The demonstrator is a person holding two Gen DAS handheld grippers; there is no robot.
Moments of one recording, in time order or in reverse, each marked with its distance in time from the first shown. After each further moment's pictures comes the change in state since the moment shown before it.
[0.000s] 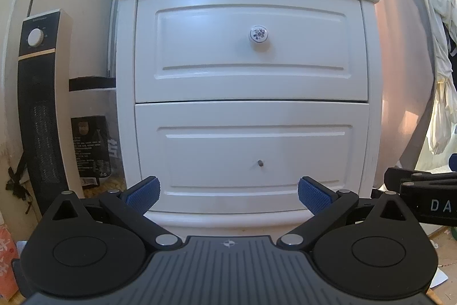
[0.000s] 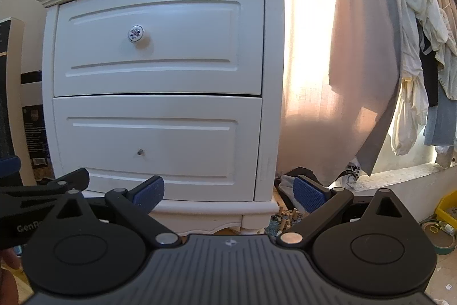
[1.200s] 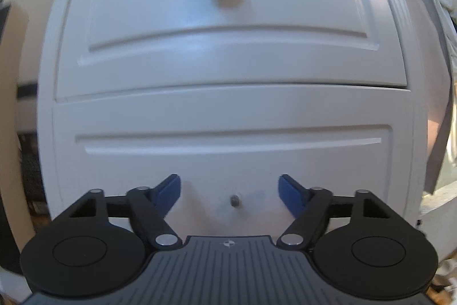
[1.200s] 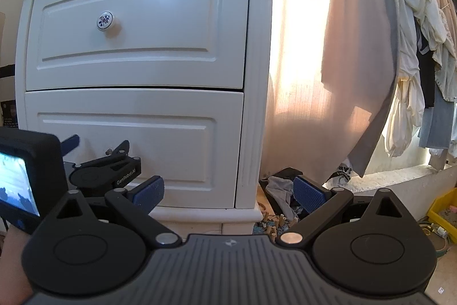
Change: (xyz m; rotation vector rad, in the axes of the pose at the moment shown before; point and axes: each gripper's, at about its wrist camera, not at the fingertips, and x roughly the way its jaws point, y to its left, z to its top) left arm 0.153 -0.049 -0.019 0.004 -0.115 0.012; right arm 0.039 -0.022 0.001 -0.016 0.014 -0.038
